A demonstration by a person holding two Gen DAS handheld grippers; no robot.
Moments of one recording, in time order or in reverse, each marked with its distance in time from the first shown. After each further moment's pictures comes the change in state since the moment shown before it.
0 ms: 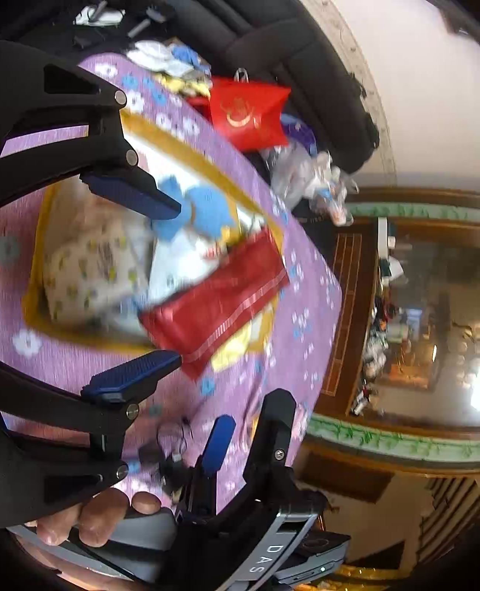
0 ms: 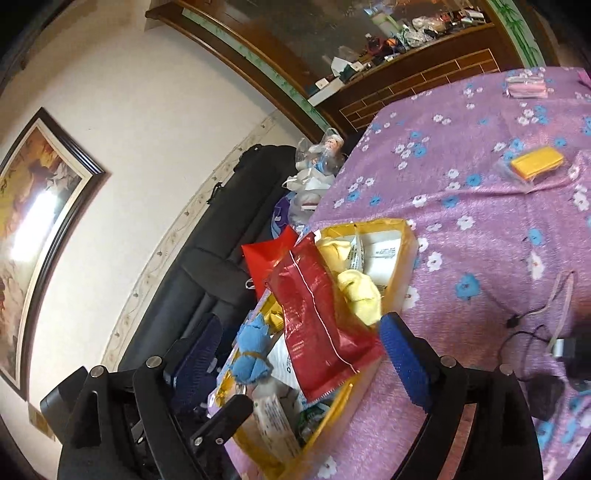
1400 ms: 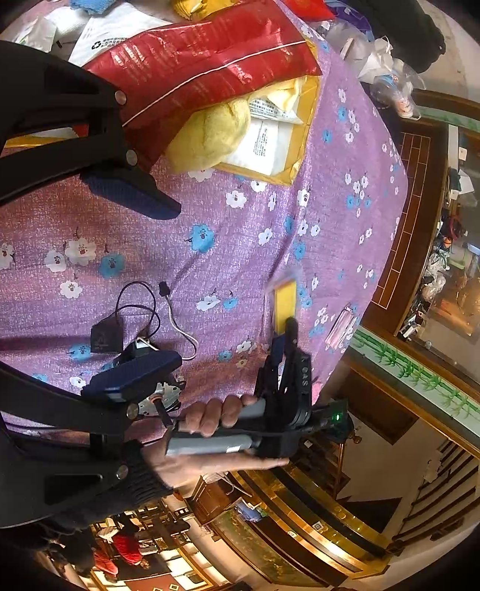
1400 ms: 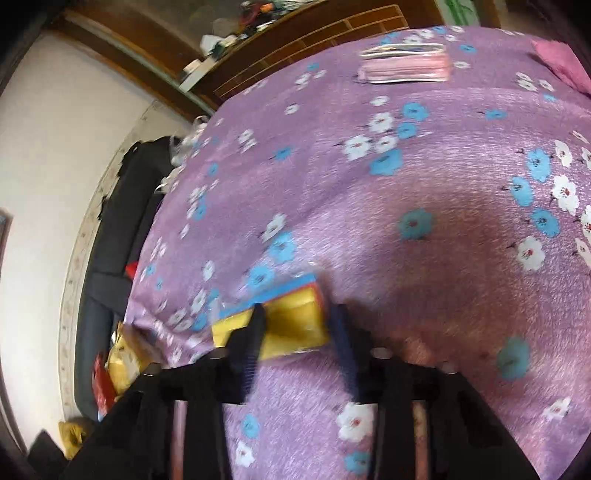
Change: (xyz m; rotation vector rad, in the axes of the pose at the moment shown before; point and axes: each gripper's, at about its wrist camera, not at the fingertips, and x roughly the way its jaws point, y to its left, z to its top) left arm 0.097 -0.092 0.046 -0.054 0.272 -0.409; right arm 0.049 -0.214 0.187 0.151 0.221 -0.289
